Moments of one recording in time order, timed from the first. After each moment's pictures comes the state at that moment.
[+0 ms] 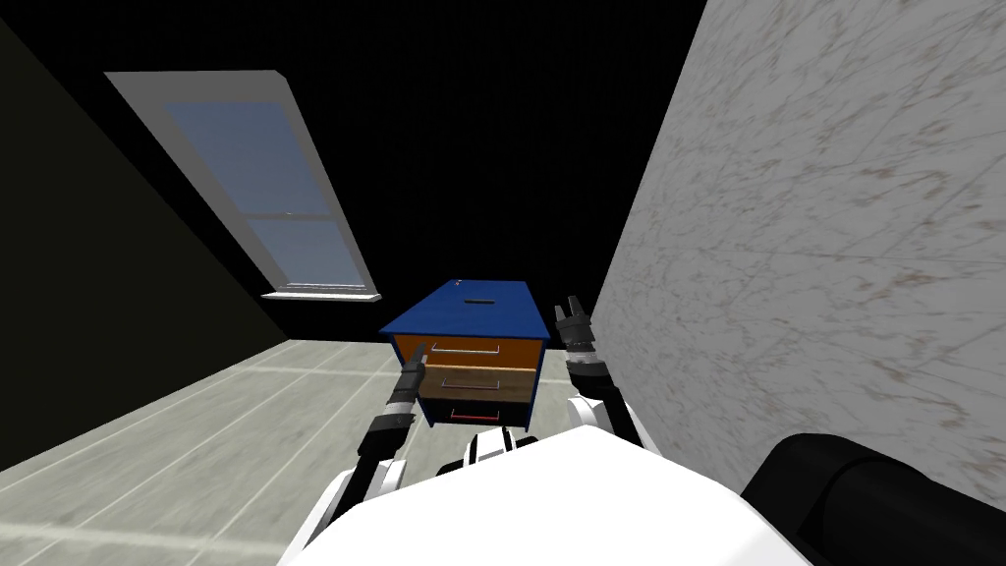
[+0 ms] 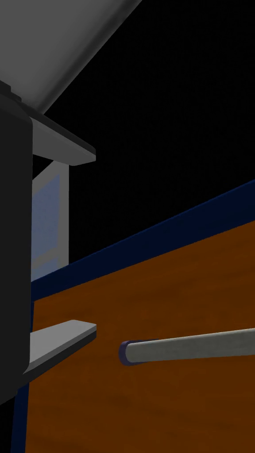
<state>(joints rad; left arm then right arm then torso) 0.35 0.12 -0.07 -1.77 -0.18 -0.43 0.01 0.50 0.01 0.03 -2.32 0.02 -0.40 -0.04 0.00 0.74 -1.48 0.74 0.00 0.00</state>
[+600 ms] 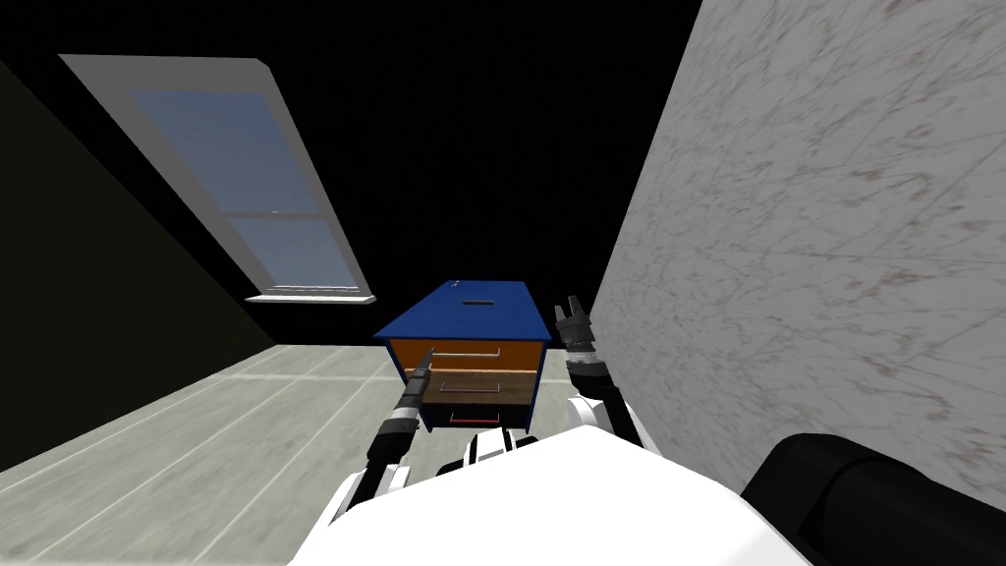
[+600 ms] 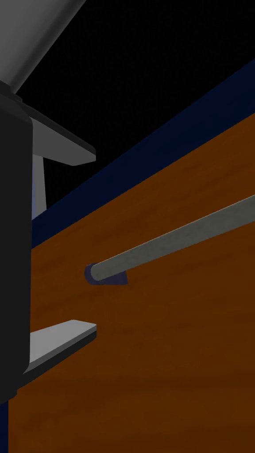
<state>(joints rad) 0.32 0.12 -0.08 -1.64 -0.20 -0.45 -0.03 0.50 0.01 0.03 -2.32 0.02 -0.40 -0.04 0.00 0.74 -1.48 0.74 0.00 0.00</state>
